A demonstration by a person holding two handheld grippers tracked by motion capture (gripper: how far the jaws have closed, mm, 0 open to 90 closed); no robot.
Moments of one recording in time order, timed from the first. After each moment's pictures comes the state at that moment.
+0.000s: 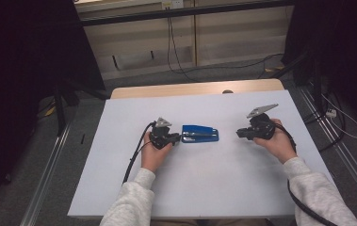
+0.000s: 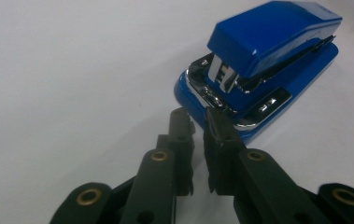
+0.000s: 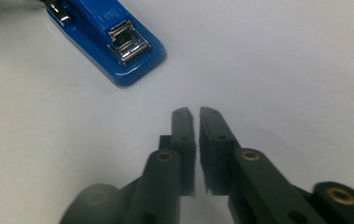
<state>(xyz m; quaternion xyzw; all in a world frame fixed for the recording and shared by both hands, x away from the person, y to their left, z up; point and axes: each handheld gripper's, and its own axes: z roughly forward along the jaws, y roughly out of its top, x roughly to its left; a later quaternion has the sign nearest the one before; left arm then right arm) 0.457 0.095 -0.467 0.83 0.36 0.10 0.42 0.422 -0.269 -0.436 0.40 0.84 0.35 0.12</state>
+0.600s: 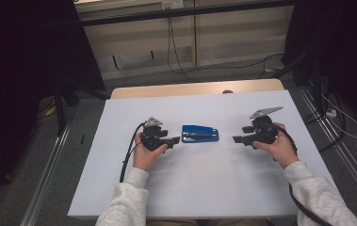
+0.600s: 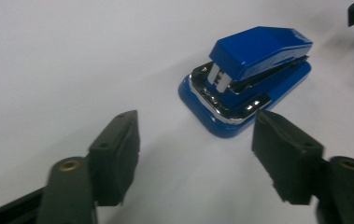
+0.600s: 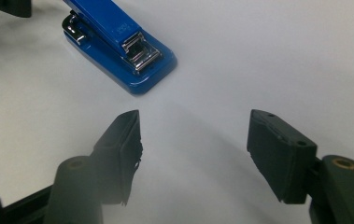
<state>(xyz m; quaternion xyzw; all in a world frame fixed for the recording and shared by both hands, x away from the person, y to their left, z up) 0.447 0.118 -0.450 0.81 0.38 0.08 0.44 0.412 -0.271 -0.439 0.43 0.81 0.39 0.10</state>
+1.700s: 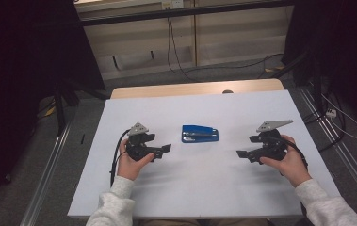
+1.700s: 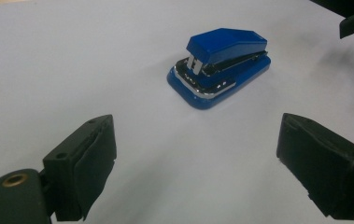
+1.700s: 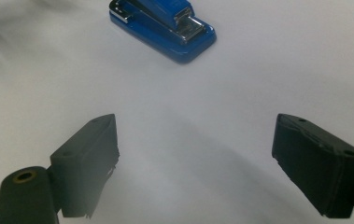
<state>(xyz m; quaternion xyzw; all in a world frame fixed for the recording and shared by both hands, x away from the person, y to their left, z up) 0.411 0.157 -0.430 0.80 0.36 0.08 0.47 0.360 -0.272 -0.432 0.42 0.81 0.40 0.10</state>
